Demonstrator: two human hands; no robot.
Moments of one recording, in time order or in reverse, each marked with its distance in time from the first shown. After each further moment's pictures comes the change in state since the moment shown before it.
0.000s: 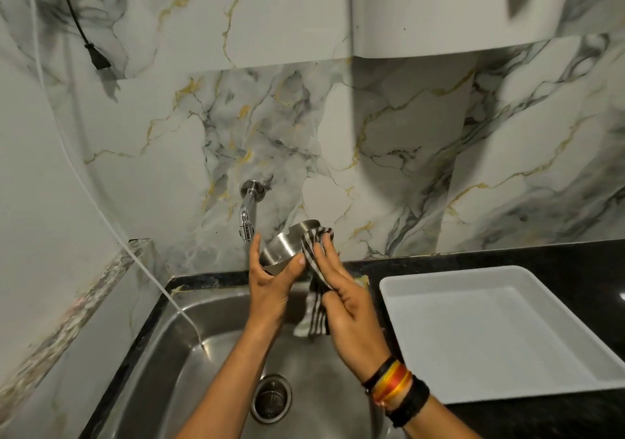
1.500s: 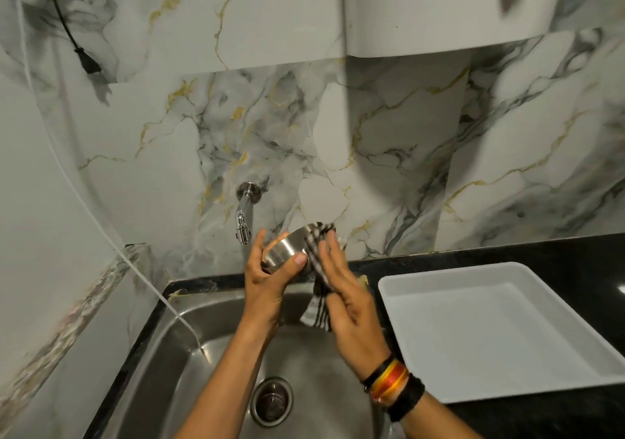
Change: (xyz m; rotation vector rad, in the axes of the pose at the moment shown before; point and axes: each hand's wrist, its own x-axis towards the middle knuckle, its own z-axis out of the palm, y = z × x) left_hand 0.012 0.000 -0.003 0.007 -0.042 -0.091; right_hand 0.001 0.012 -0.003 -0.119 0.025 -0.091
